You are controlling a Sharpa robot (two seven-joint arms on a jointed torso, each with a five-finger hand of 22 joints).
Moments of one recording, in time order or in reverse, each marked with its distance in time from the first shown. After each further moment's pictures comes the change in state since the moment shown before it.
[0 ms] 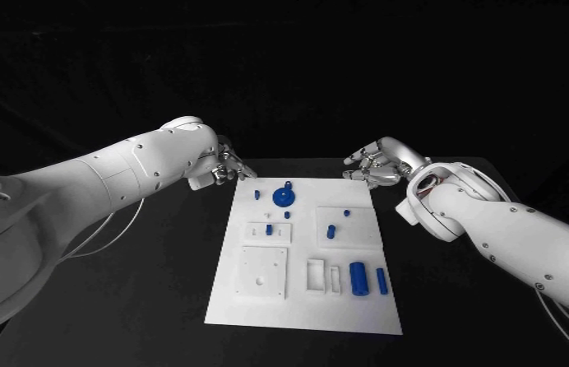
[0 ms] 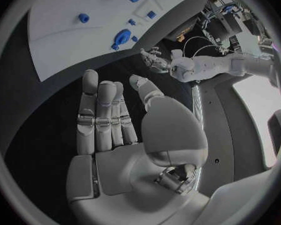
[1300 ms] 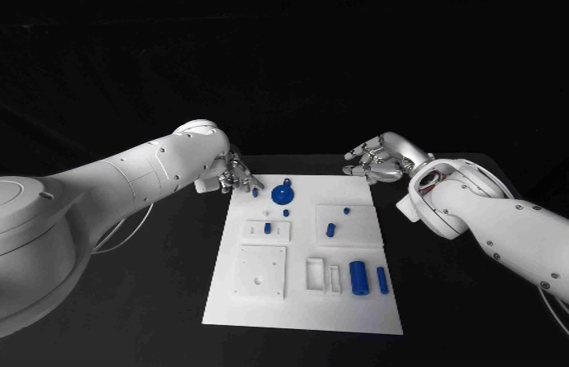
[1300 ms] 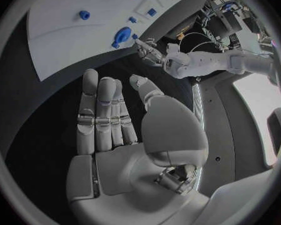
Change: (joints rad) left arm -0.018 0.078 -0.006 -0.104 -0.054 0.152 0.023; left_hand -0.033 -0.007 0.016 0.063 -0.157 -0.023 0.012 0.018 -0.150 -0.018 0.011 0.008 -0.005 -0.021 0.011 0.004 -0.017 0.000 -0.009 0.009 -0.005 0.000; right arm 0.016 -0.001 0.000 0.016 0.013 -0.009 -0.001; right_hand 0.006 -0.006 -0.002 0.018 0.000 -0.007 0.007 0.000 0.000 0.001 0.002 -0.019 -0.124 -0.016 0.002 -0.010 -0.078 0.000 -0.013 0.005 0.000 -0.088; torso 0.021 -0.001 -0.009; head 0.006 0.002
